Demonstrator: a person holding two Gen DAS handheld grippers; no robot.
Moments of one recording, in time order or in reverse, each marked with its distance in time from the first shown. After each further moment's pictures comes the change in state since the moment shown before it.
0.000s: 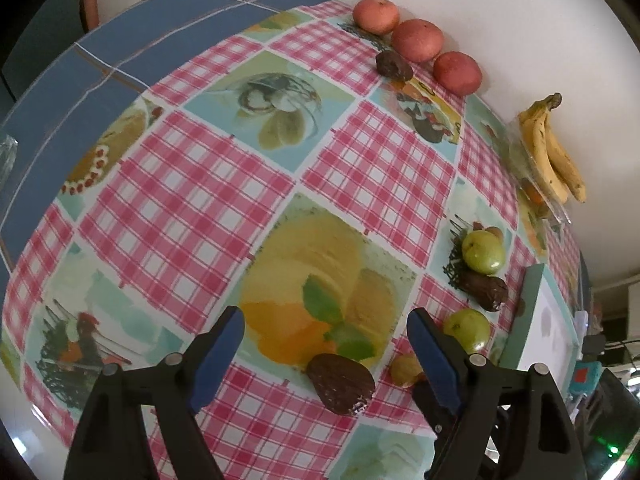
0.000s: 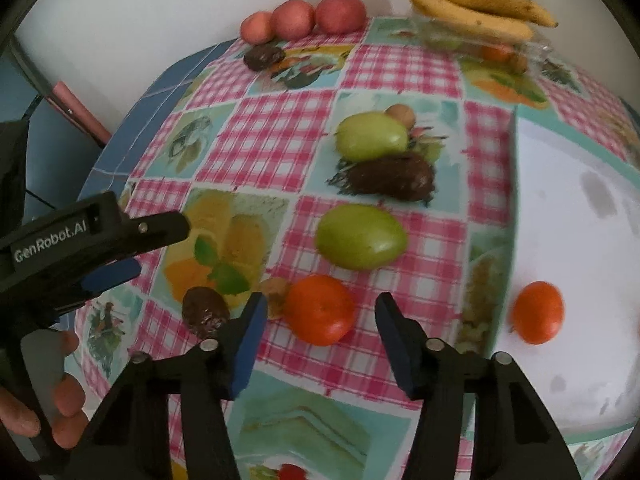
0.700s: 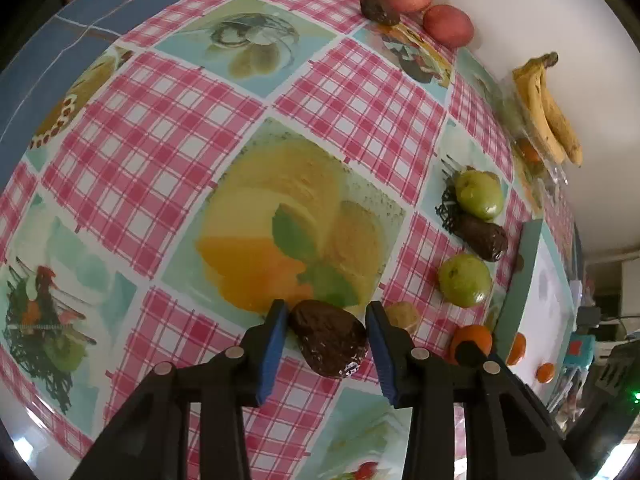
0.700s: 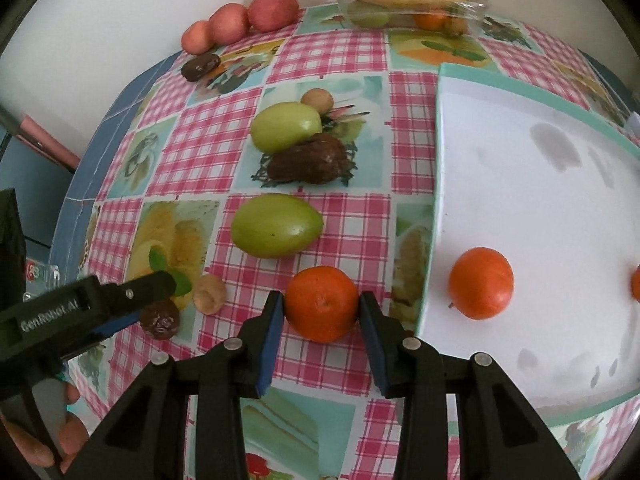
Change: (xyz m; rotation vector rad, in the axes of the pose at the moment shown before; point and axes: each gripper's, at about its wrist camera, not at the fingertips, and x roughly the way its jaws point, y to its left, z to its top) left arm 0.019 -0.007 -0.024 0.005 0.127 -0.046; right arm -0.008 -0.045 -0.002 0.146 0.022 -0.061
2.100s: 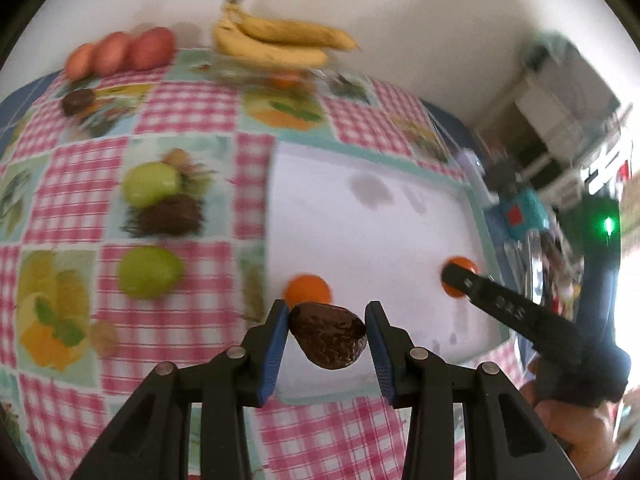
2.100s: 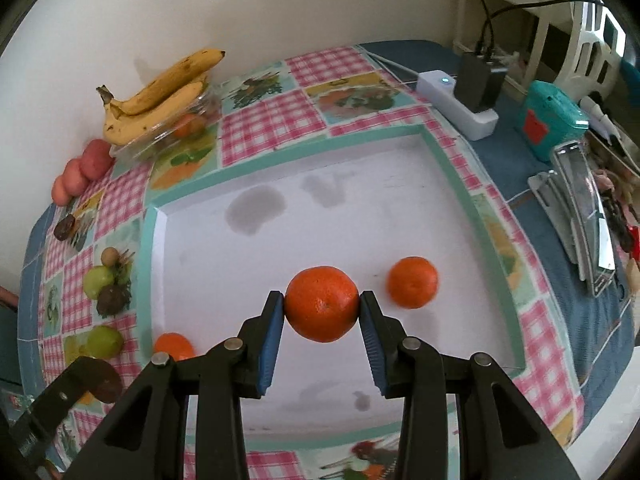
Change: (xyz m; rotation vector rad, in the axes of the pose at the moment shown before) left arm 0.005 -0.197 -0.087 0.631 -0.038 -0.184; right arm -0.100 -0.174 -0.008 0.373 -0.200 -0.271
